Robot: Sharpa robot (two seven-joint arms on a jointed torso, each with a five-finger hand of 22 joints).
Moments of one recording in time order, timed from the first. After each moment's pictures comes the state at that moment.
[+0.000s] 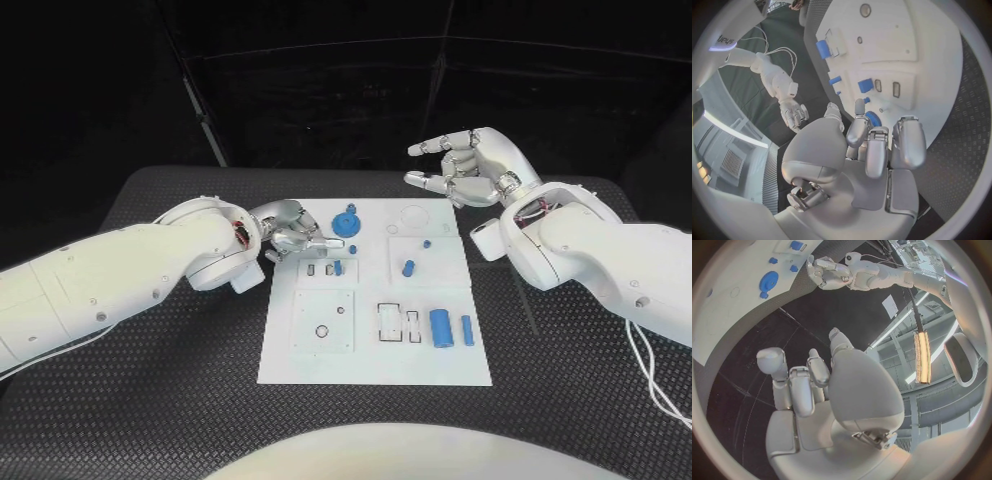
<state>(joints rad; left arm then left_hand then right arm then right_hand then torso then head) 1.06 -0.85 0.13 1.53 -1.00 -0.01 -0.28 1.15 0.06 -0.23 0.29 0.05 0.96 0.06 0.56 0.41 1.37 -0.01 1.27 1.17 1.46 -0.06 1.57 1.31 0.08 1.39 0.05 1.41 1.25 1.04 -0.85 0.21 1.63 -0.93 -0.49 0.15 1.41 -0.08 -0.03 0.21 0.26 0.86 0.18 0.09 0.07 1.33 0.09 1.25 1.22 1.47 0.01 1.50 1.31 0.12 1.21 0.12 1.25 0.89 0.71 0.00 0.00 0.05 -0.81</state>
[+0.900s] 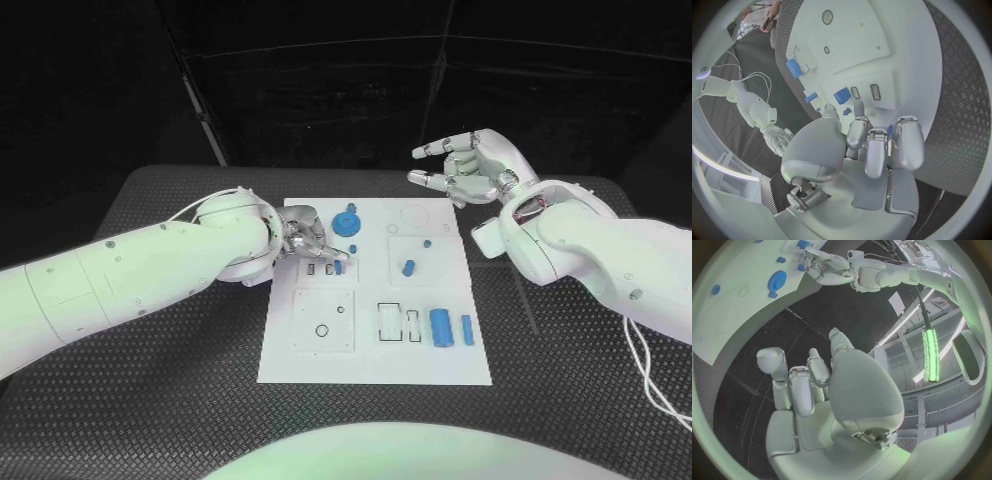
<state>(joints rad) 1.09 -0.75 0.11 1.49 -1.22 0.08 -0.49 1.13 0.05 -0.25 0.29 0.05 0.92 0.06 0.64 0.50 1.37 -0.01 1.30 1.20 1.47 -0.06 1.57 1.31 0.08 1.40 0.04 1.42 1.28 1.05 -0.83 0.21 1.59 -0.92 -0.48 0.10 1.41 -0.08 -0.04 0.20 0.30 0.87 0.17 0.10 0.07 1.33 0.09 1.25 1.21 1.47 0.01 1.50 1.31 0.12 1.21 0.12 1.24 0.88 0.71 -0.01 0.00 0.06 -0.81</state>
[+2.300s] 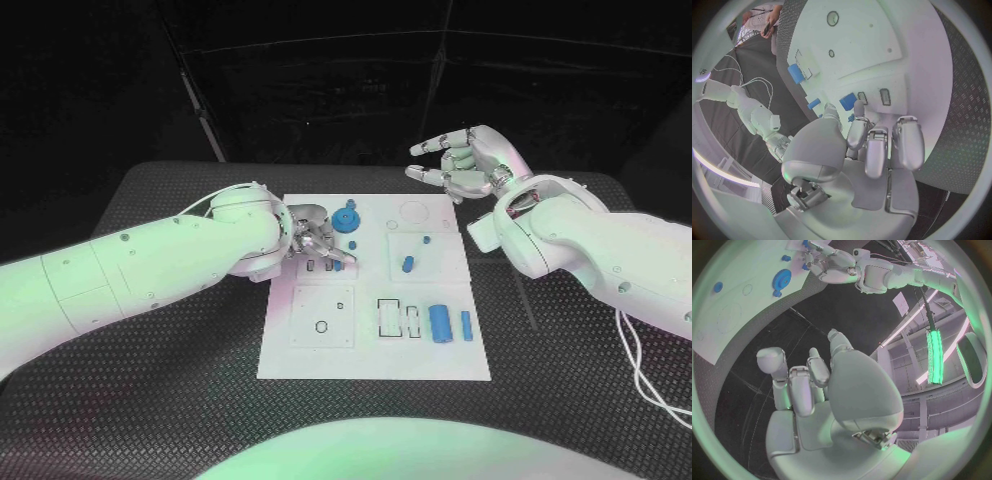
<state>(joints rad) 1.11 -0.71 0.09 1.48 -1.23 0.13 -0.50 1.19 0.08 -0.24 0.29 0.05 0.90 0.06 0.66 0.53 1.37 -0.01 1.30 1.21 1.47 -0.06 1.57 1.31 0.08 1.40 0.04 1.42 1.28 1.05 -0.81 0.21 1.56 -0.93 -0.49 0.07 1.41 -0.06 -0.06 0.19 0.38 0.88 0.16 0.12 0.07 1.33 0.08 1.25 1.21 1.47 0.01 1.50 1.31 0.12 1.22 0.11 1.24 0.88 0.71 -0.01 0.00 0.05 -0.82</state>
